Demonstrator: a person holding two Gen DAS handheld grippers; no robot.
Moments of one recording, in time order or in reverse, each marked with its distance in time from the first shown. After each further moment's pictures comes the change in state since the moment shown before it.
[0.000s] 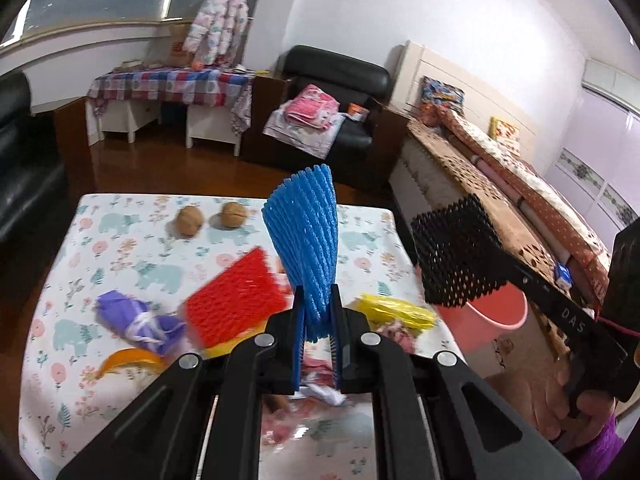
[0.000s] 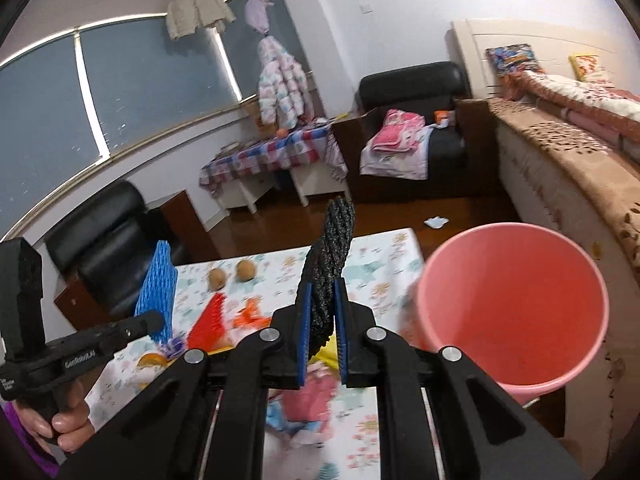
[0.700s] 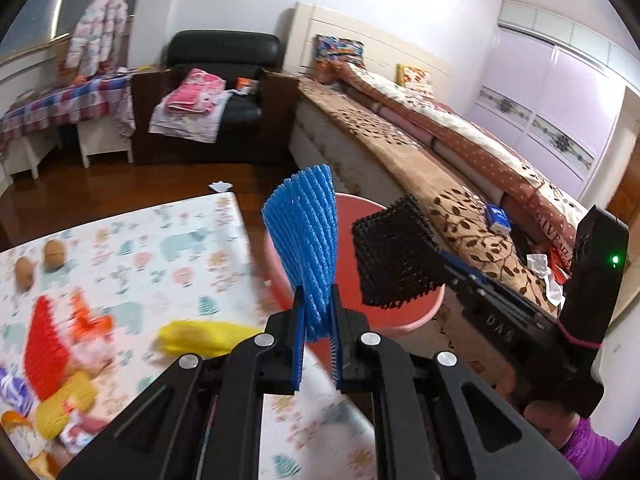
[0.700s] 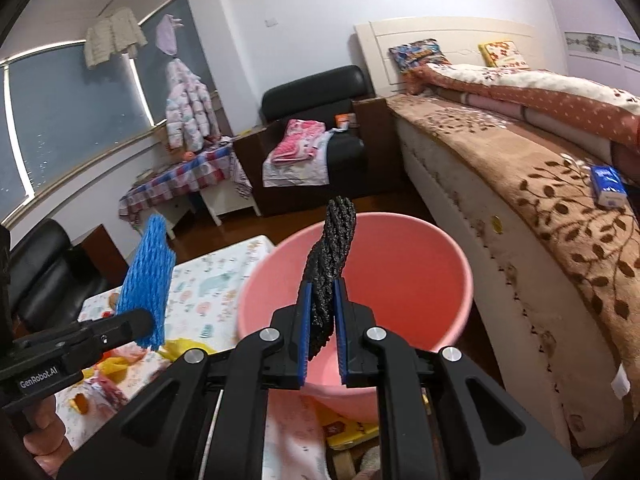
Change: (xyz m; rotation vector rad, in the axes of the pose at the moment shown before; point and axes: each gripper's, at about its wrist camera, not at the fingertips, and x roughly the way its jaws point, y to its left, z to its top) left arm 0.081 -0.160 0.007 0.230 0.106 -0.261; right arm -0.025 -0.117 -0.013 0.132 -0.030 -0.272
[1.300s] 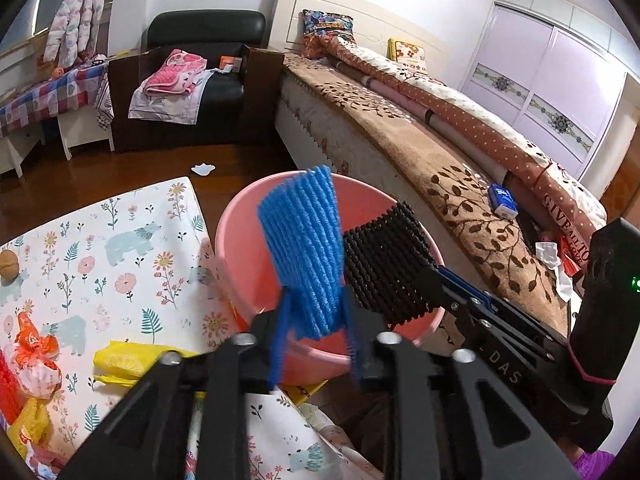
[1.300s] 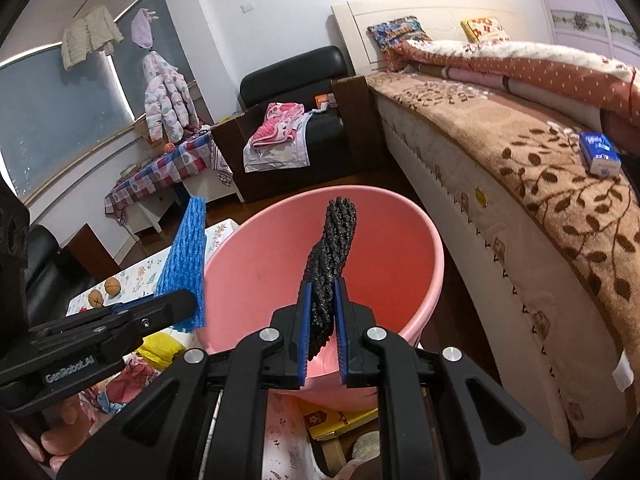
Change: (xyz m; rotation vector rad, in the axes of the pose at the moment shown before) left arm 0.066 -0.019 0.008 0.017 0.076 -0.018; right arm 0.022 -0.025 -0.010 0.058 0.076 -0.030
